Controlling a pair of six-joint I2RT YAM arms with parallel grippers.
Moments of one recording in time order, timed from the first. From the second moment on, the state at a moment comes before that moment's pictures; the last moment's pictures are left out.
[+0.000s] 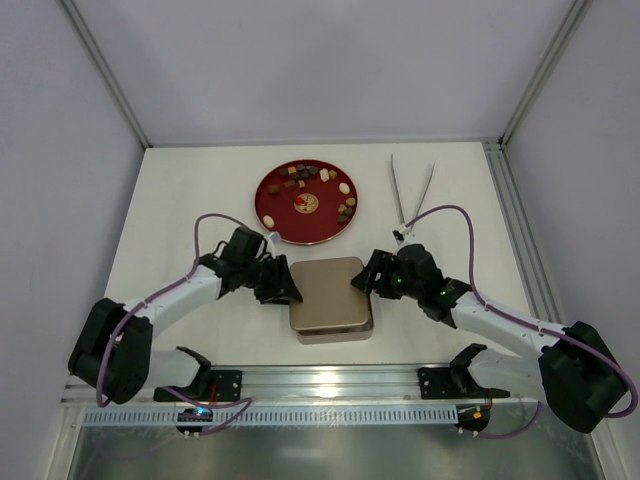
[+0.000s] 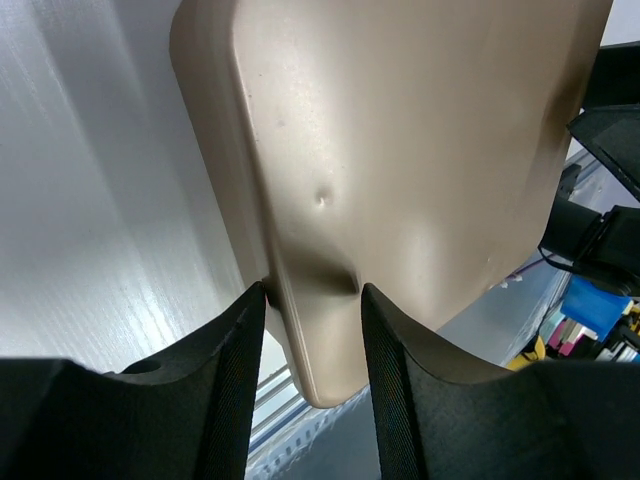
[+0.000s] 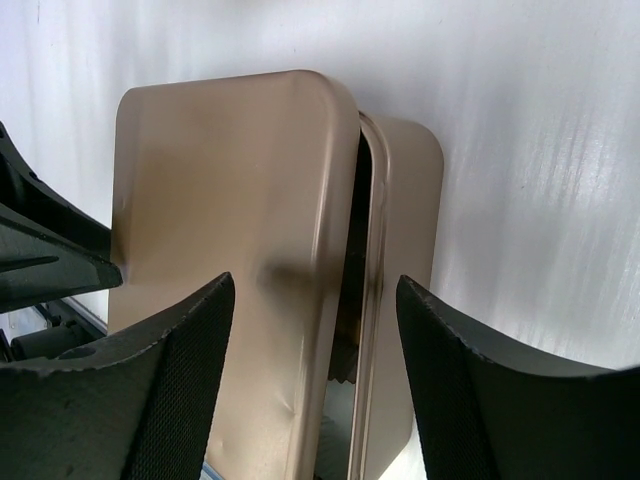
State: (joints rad) left arm -0.49 1.30 0.66 -0.35 0.50 -0.67; right arm 0.63 1.10 0.45 0.02 -0.09 0.79
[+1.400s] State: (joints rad) left arm -0.62 1.33 0.80 -0.56 0.40 -0.60; right arm 0.67 1.09 0.43 0.01 -0.05 0.79
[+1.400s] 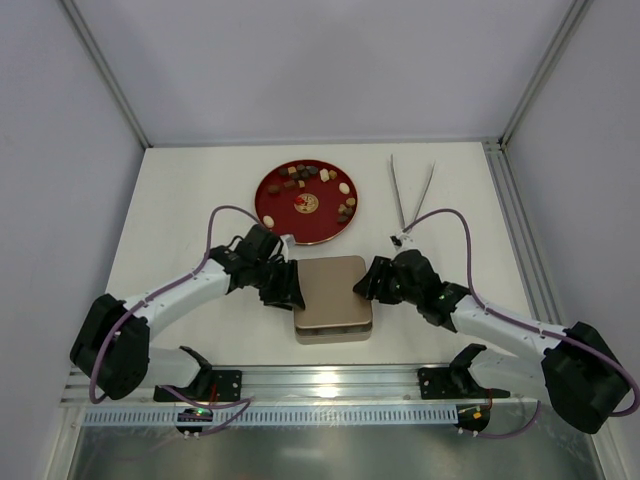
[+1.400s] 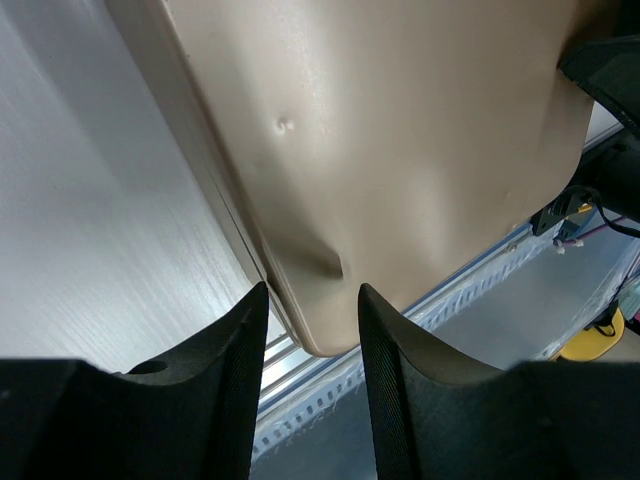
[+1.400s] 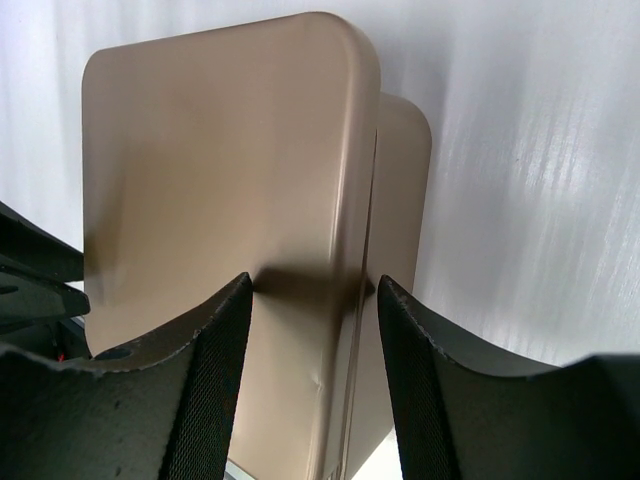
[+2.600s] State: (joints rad) left arm -0.66 1.30 0.80 -0.59 0.39 -0.61; right arm 0.79 1.02 0.48 -0.17 0.08 0.76
